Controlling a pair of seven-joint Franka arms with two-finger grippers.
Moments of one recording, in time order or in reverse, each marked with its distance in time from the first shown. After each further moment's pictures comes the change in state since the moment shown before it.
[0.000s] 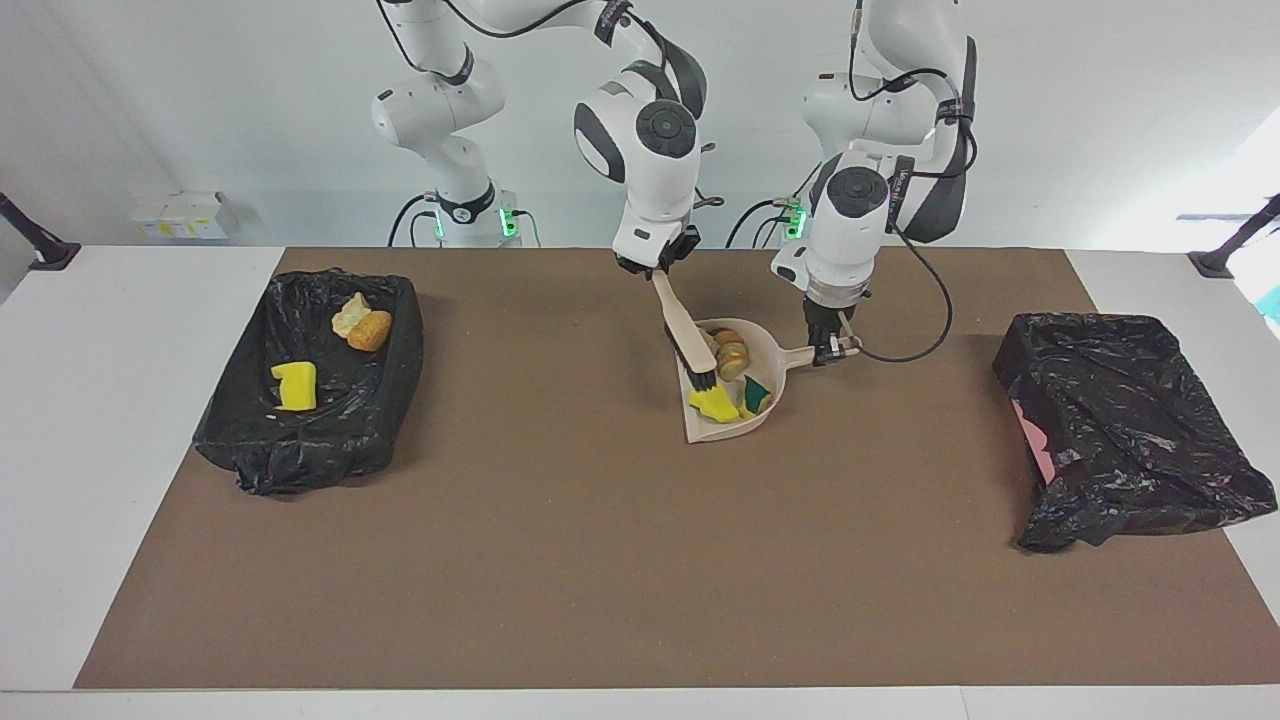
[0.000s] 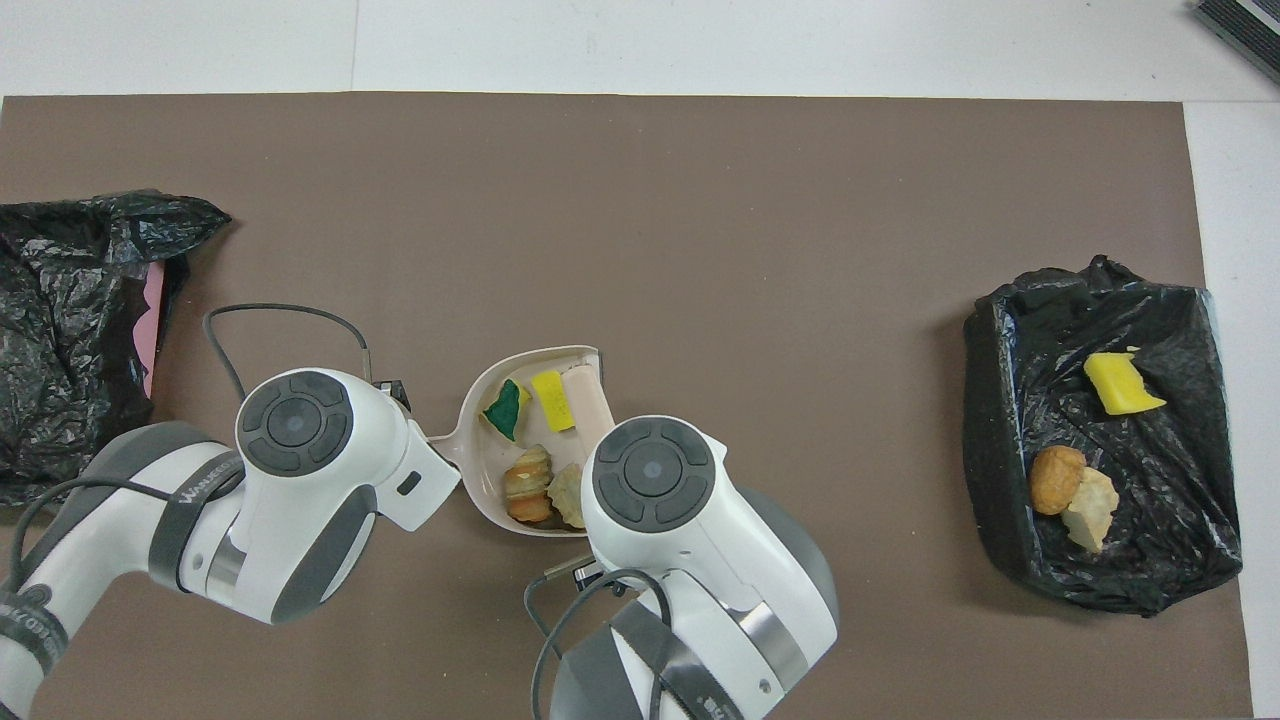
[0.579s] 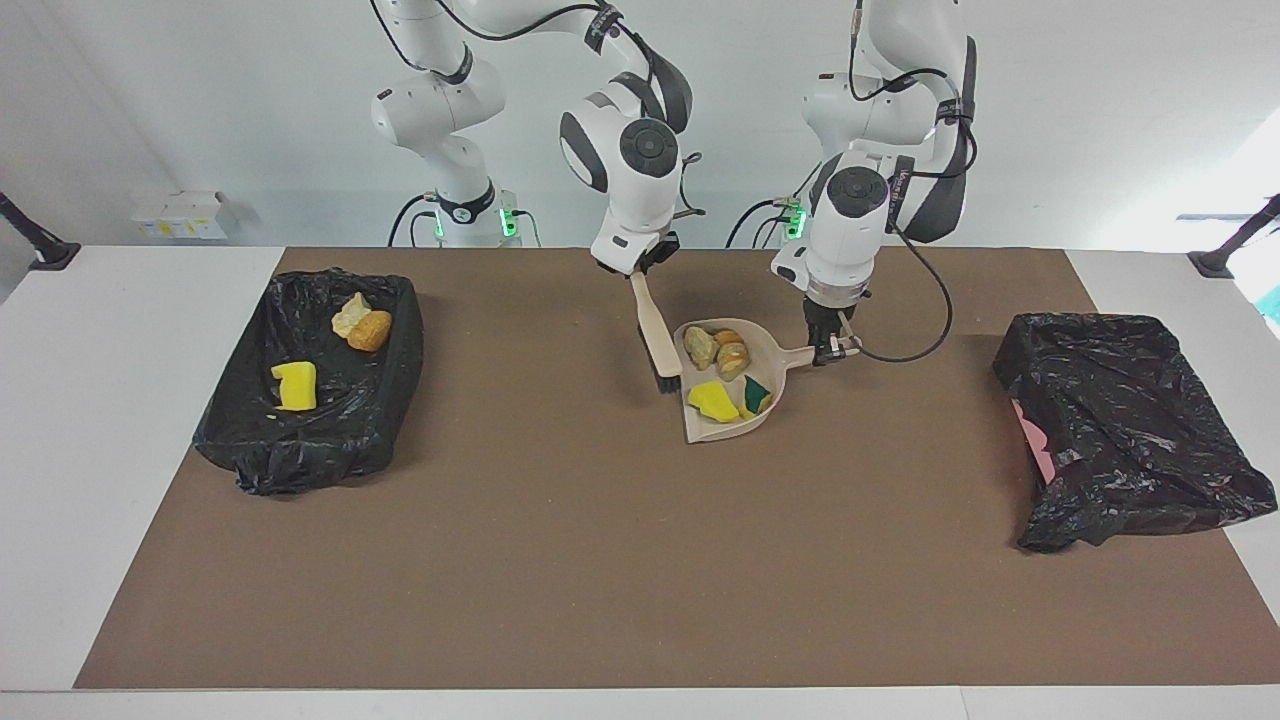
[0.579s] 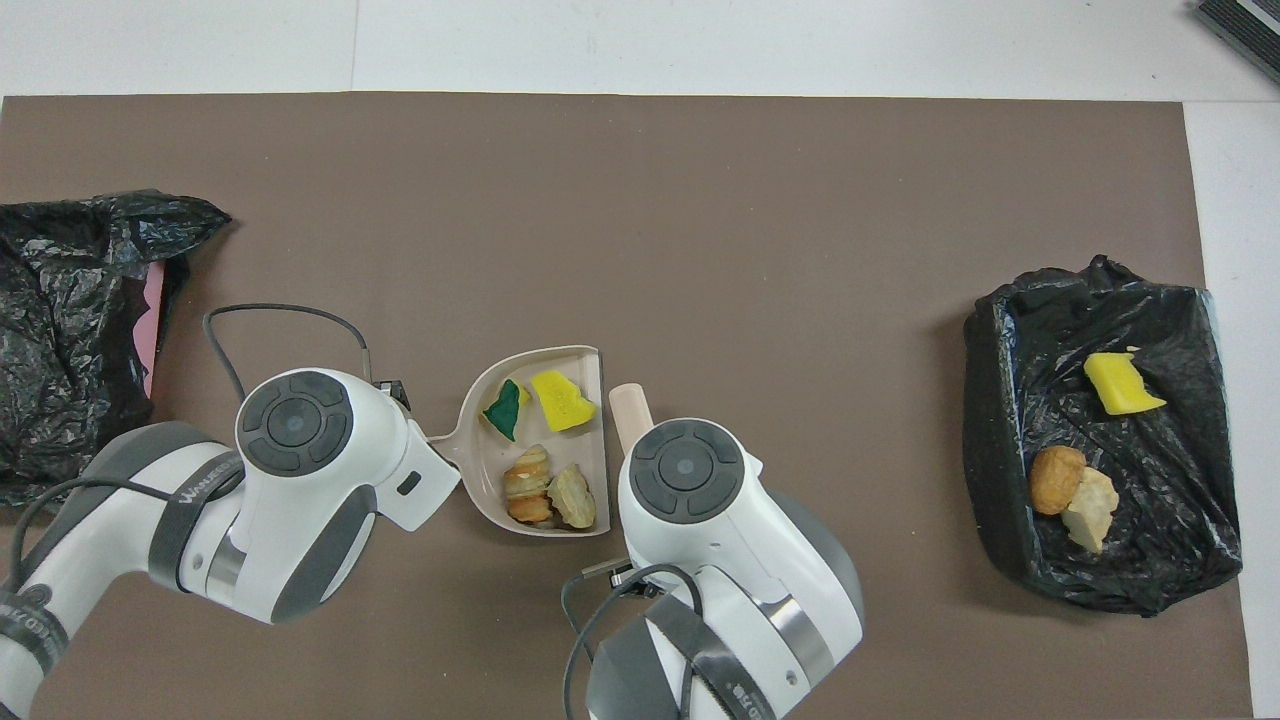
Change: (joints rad) left arm 0.000 0.000 0.000 0.000 0.000 0.000 -0.001; right arm -0.037 -0.040 -0.001 -0.119 0.003 -0.007 0.043
